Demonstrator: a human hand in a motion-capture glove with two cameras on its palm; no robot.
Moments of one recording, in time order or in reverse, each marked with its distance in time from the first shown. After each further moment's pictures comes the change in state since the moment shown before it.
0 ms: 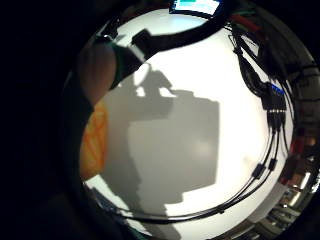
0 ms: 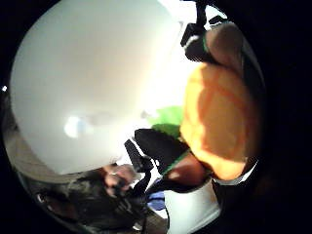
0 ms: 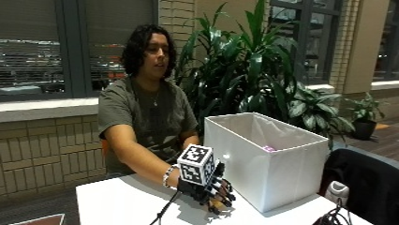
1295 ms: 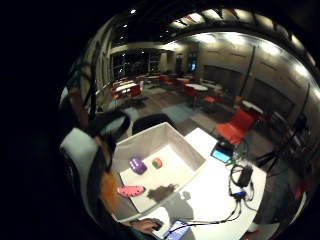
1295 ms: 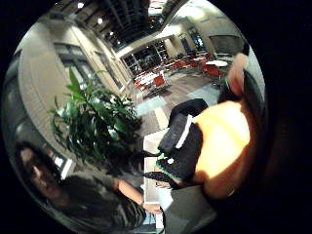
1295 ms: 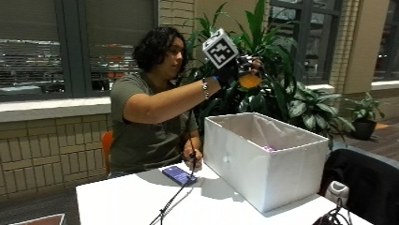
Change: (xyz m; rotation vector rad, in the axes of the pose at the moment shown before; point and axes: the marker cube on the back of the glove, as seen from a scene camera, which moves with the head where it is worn) arm -0.267 -0.047 -0.298 0.634 0.076 -0.506
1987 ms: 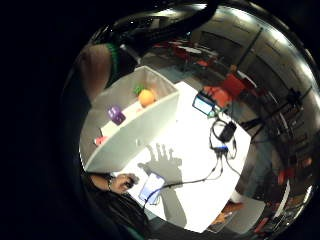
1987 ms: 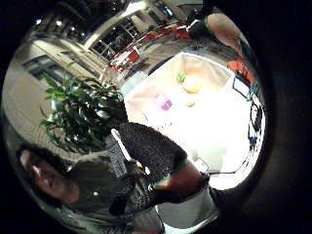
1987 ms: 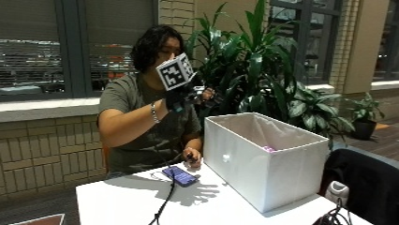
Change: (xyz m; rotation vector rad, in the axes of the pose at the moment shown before) arm 0.024 0.175 -0.047 -0.322 -0.099 0.114
